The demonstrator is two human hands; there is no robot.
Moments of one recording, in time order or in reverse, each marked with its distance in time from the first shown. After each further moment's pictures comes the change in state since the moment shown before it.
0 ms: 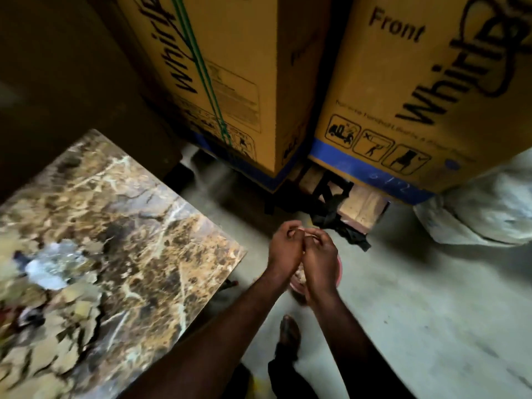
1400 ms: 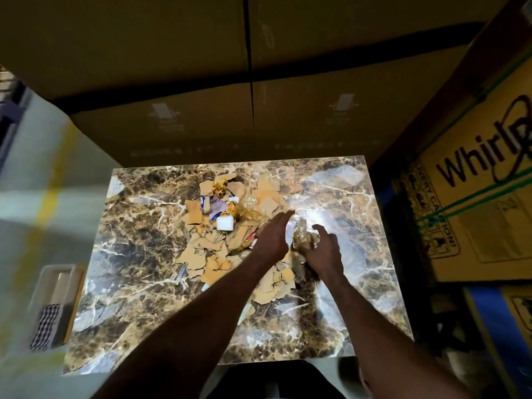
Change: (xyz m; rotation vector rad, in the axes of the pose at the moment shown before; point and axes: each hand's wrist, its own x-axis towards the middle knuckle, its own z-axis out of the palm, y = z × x) left_hand -0.080 -0.049 -0.522 0.319 0.463 0.030; right_hand -0.236 -0.008 0.383 -1.169 -0.871 -0.534
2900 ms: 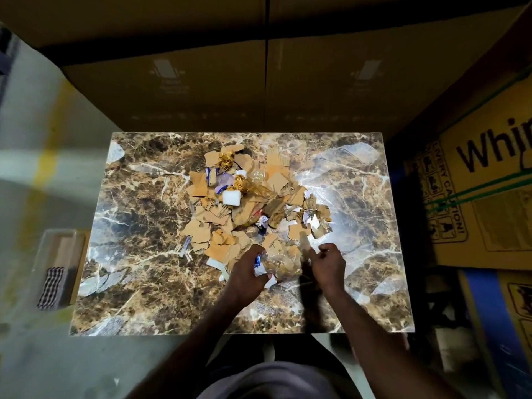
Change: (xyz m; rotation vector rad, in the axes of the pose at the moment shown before) left_hand -0.147 -0.050 0.003 -0.244 0.032 -0.304; right_hand -0.042 0.046 0.038 0.184 0.044 0.207
